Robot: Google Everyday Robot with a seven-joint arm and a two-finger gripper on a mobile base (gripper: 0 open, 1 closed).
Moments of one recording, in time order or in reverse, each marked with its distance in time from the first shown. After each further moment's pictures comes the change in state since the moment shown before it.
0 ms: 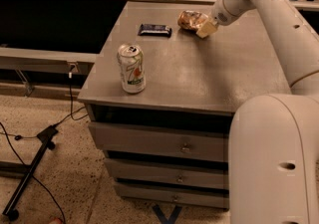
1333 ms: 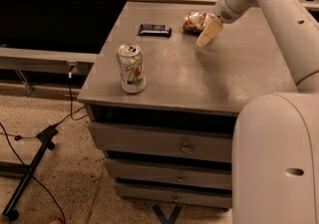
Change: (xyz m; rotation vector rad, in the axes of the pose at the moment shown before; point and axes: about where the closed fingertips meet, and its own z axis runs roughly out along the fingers) arm 0.005 -0.002 -0.018 0.024 0.049 -0.043
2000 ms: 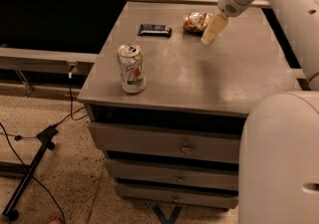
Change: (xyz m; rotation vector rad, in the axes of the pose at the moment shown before) arm -0.006 0.003 -0.037 0.023 0.048 -0.067
